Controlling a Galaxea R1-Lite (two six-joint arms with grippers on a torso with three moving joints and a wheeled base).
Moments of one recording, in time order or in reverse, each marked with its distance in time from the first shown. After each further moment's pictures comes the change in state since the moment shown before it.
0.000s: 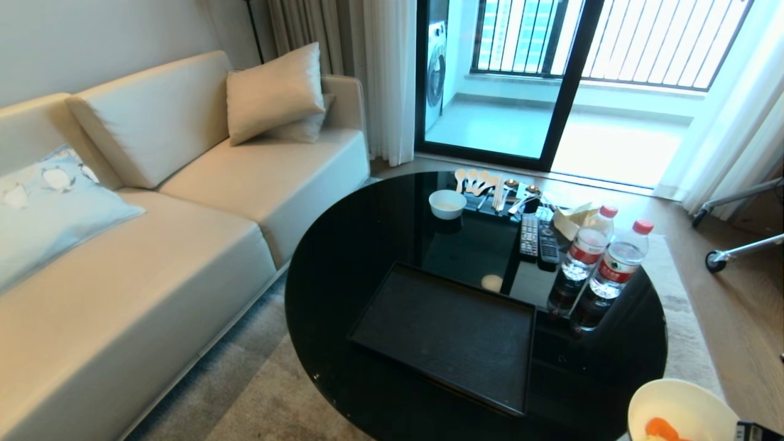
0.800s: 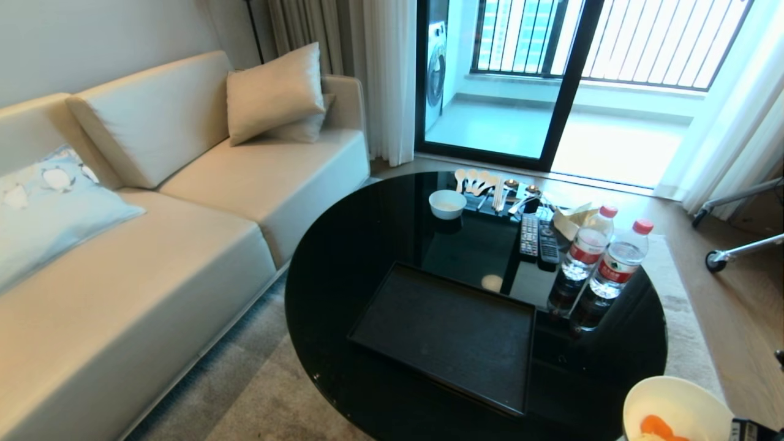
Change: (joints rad) left arm 0.000 0.000 0.000 0.000 0.000 0.000; right arm 0.026 0.008 -0.010 -0.004 0.000 0.004
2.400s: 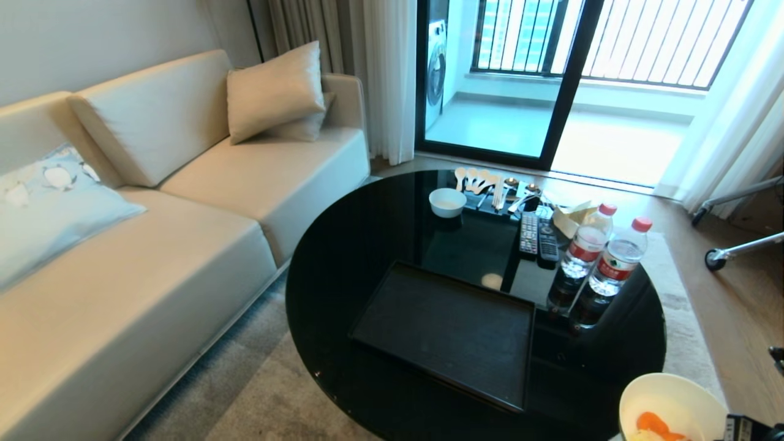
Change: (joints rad) left arm 0.000 0.000 0.000 0.000 0.000 0.000; right arm 0.003 0.019 -0.008 -0.009 0.003 0.003
